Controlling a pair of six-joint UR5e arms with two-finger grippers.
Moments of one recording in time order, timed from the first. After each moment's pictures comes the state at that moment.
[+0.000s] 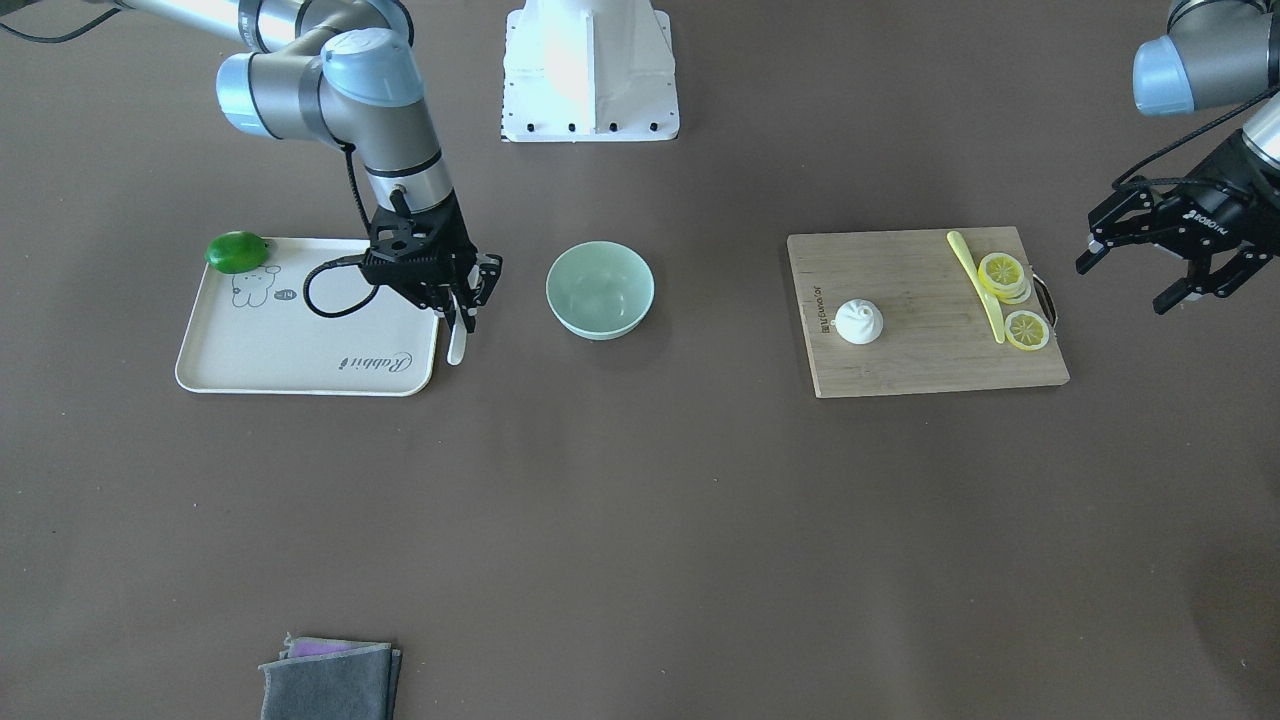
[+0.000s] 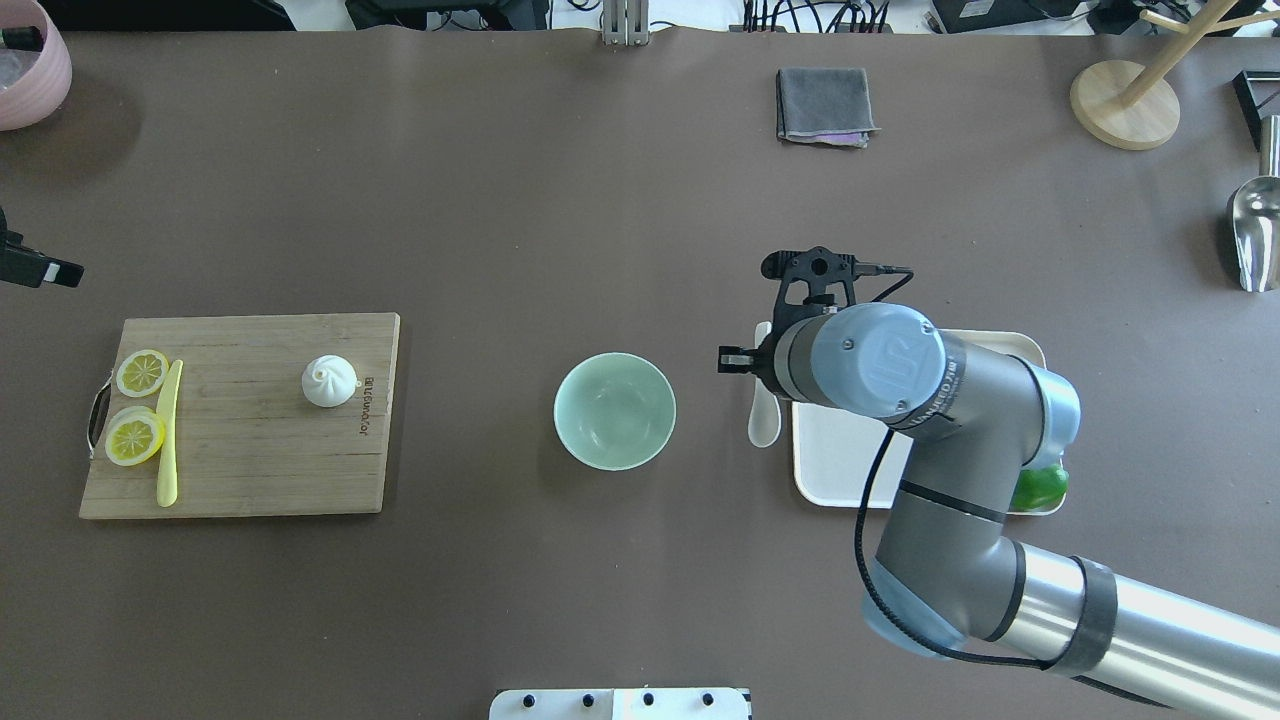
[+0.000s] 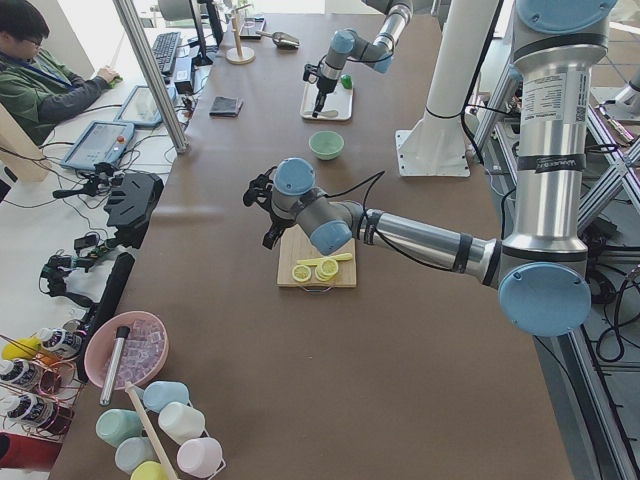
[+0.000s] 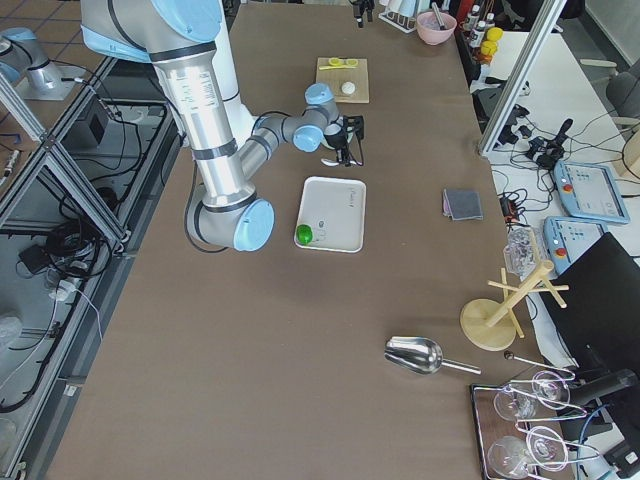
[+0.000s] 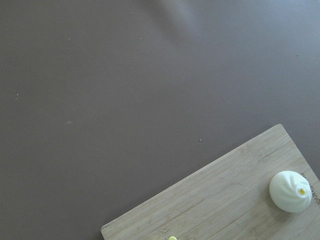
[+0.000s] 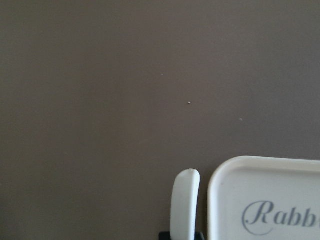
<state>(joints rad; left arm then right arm) -1.20 -1.55 -1.81 -2.20 -2.36 -0.38 0.45 -1.06 1.78 -1.38 1.55 1.39</state>
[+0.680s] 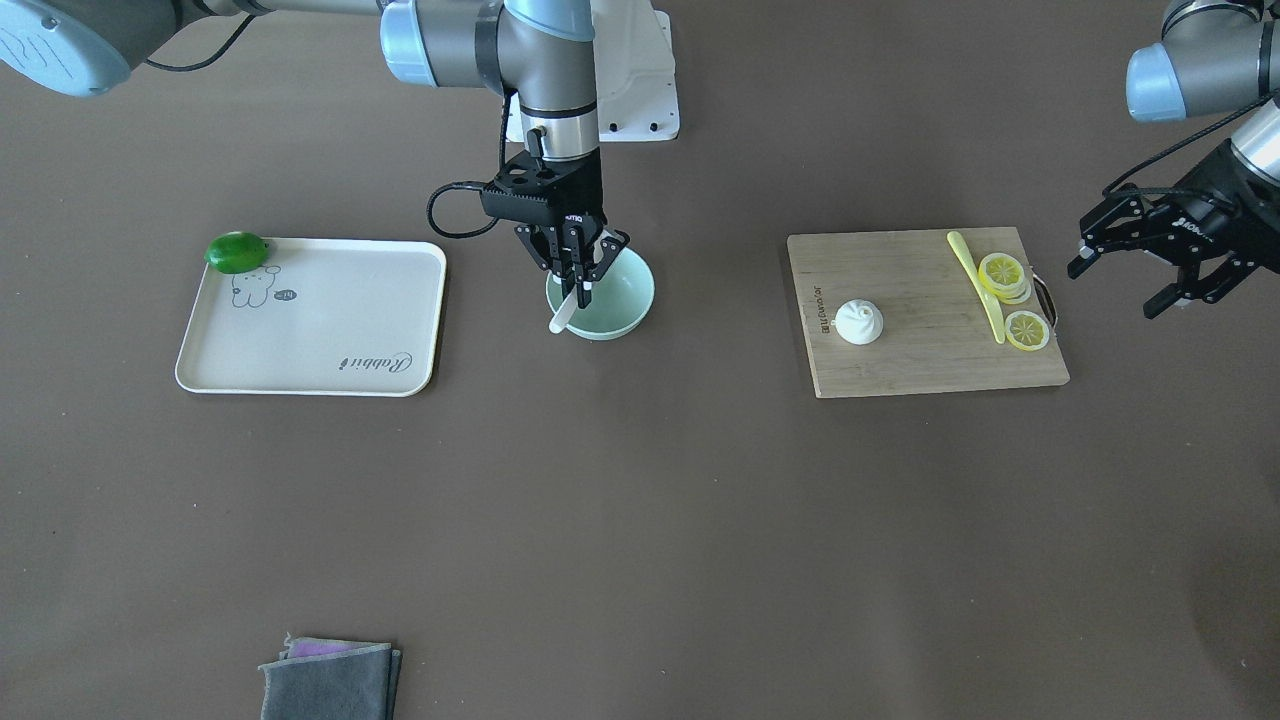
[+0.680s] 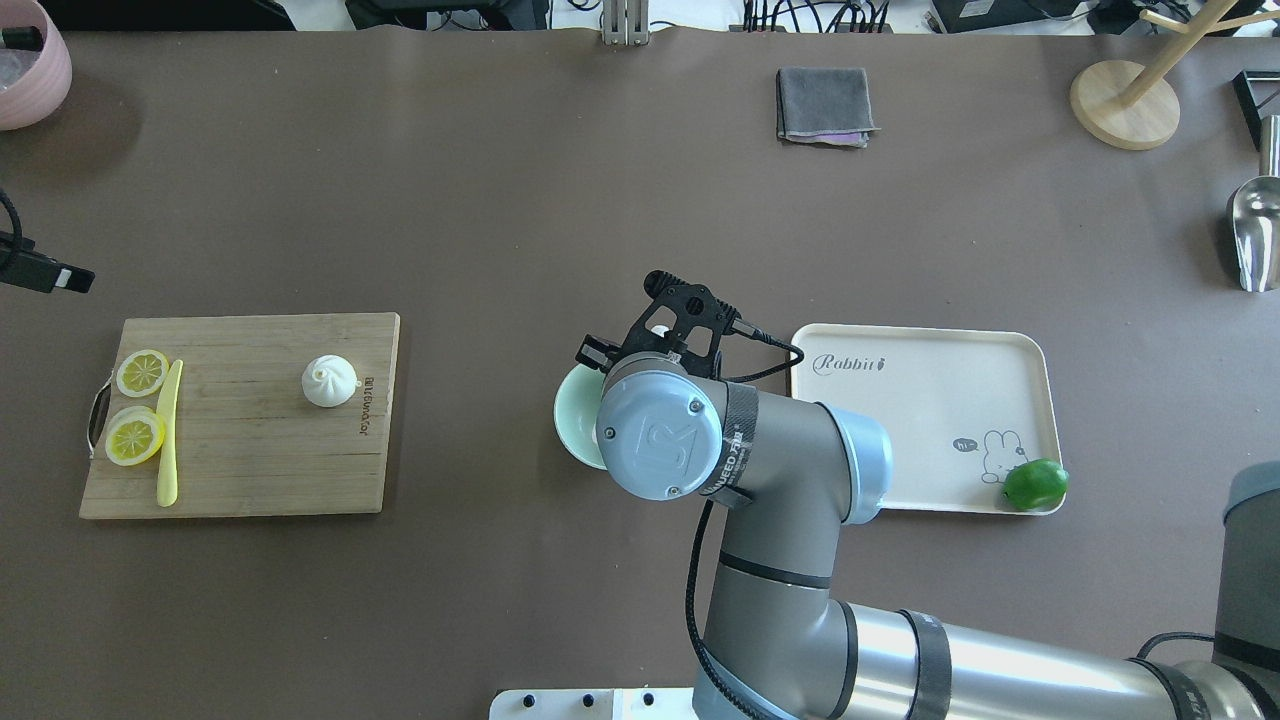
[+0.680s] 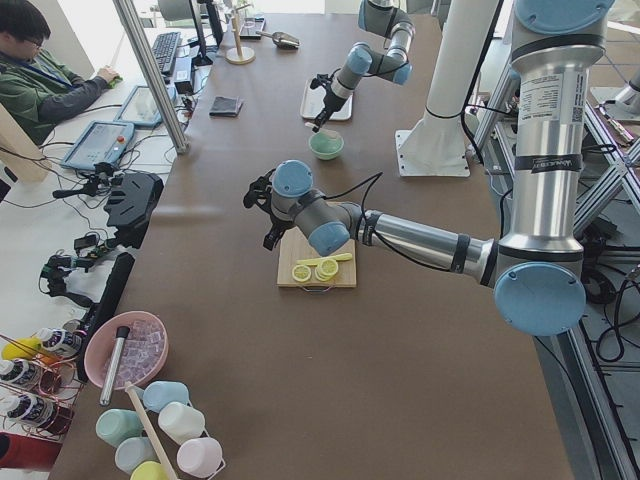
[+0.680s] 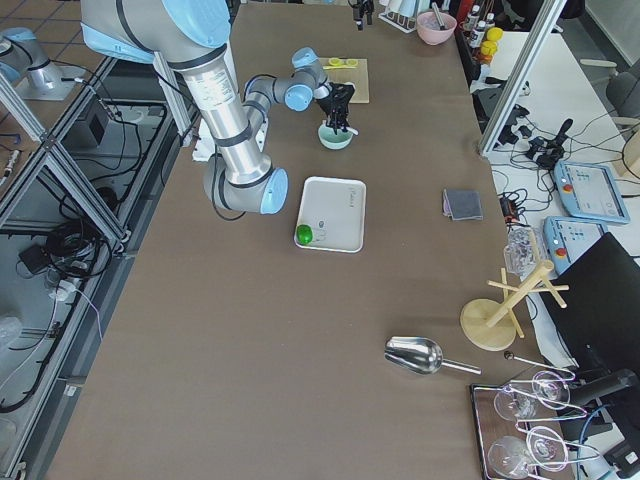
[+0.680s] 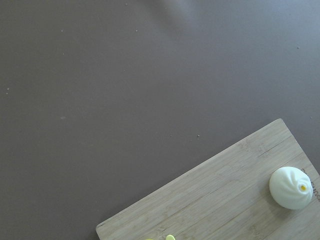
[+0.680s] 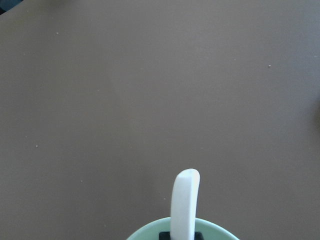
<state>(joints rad) -1.18 -1.55 -1.79 -2.20 -2.36 -0.38 0.32 -0.85 1.69 -1.52 1.29 1.81</state>
